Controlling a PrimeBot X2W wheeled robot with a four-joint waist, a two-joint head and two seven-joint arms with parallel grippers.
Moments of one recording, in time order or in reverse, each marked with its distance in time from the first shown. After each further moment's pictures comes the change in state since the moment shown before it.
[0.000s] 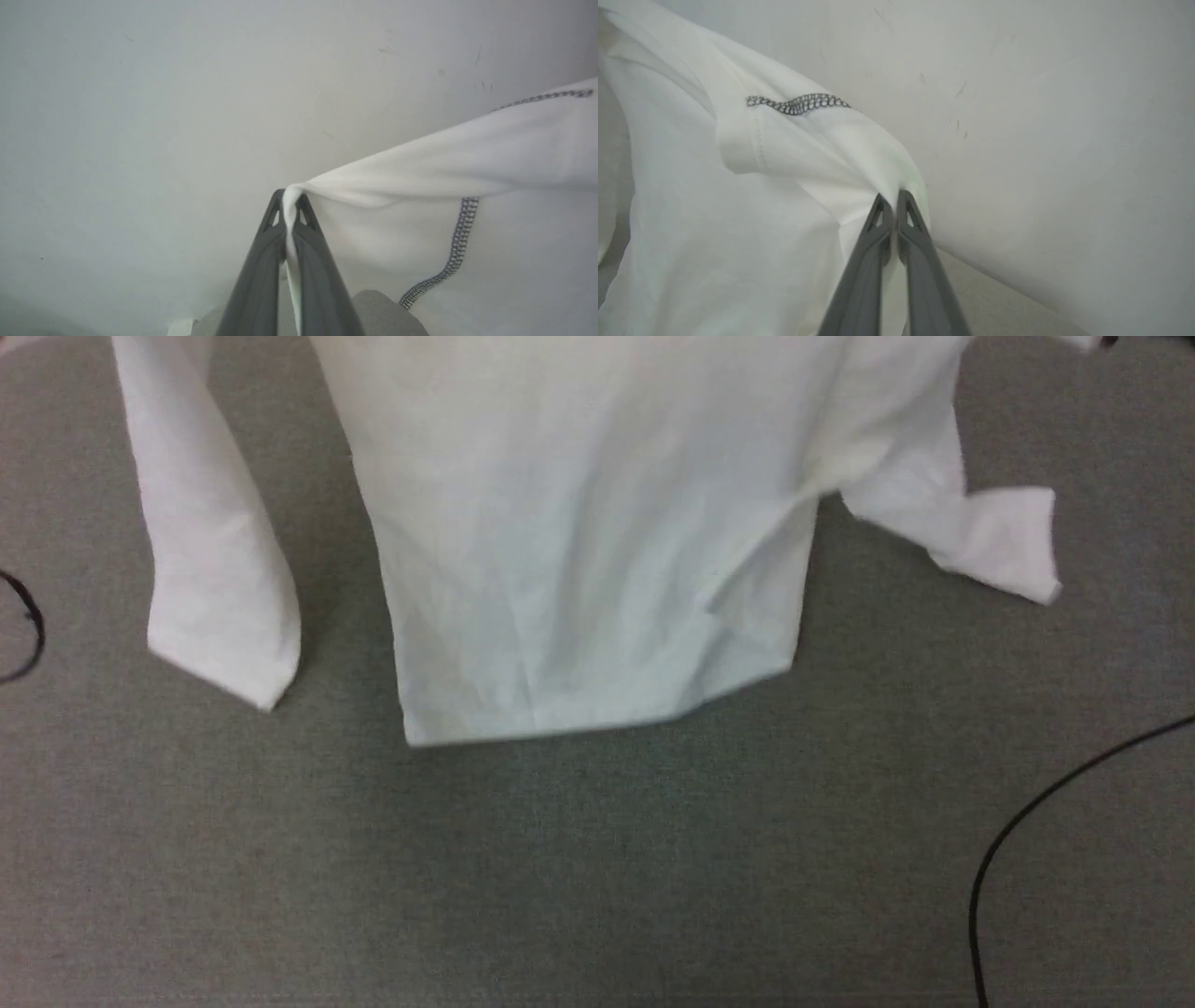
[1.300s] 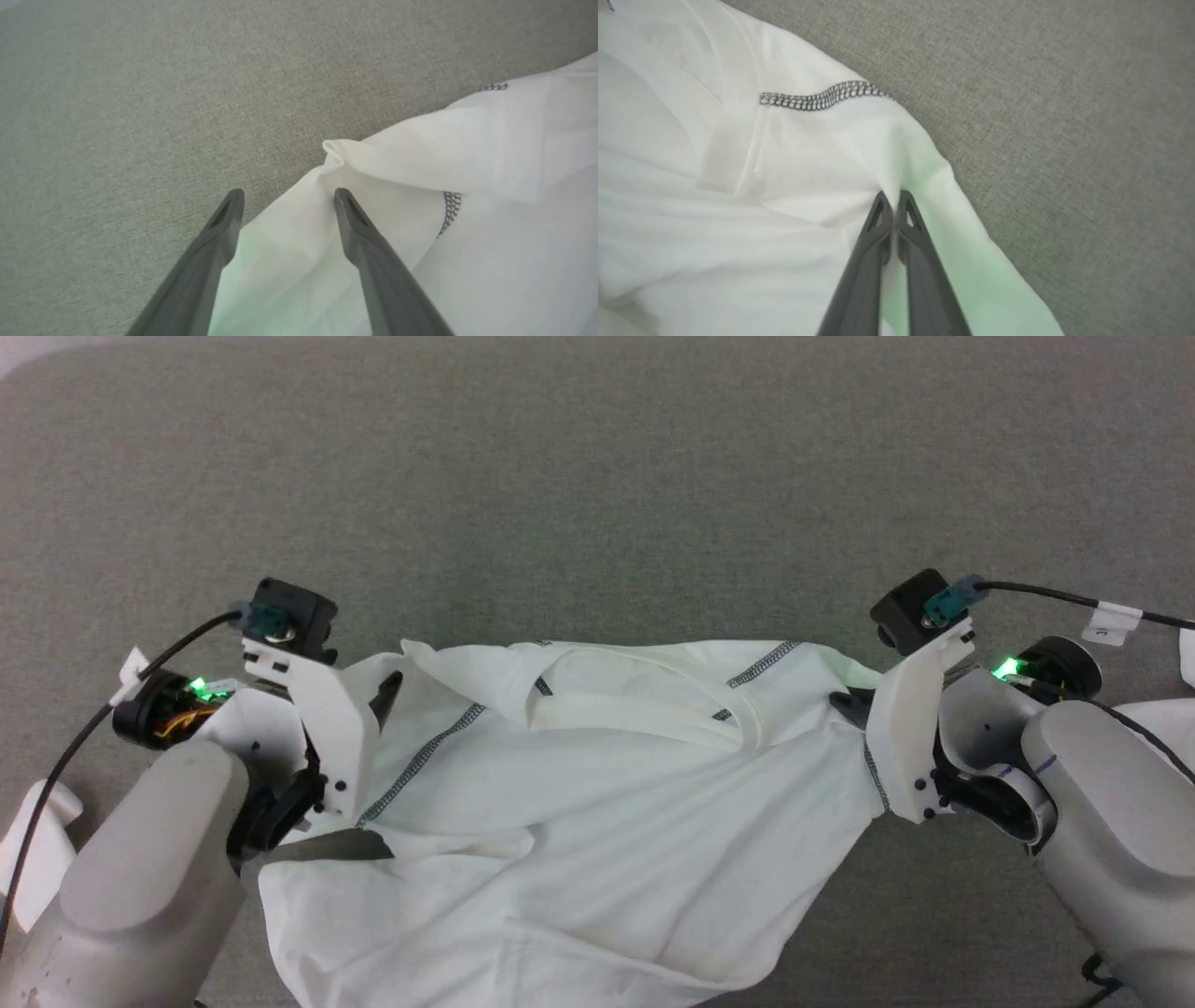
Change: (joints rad) left arm 0.755 -0.038 -0.023 -0.275 -0.068 0.093 0.040; right arm 0.607 0.036 0.091 -0.020 -0.058 -0.001 0.029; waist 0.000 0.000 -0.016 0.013
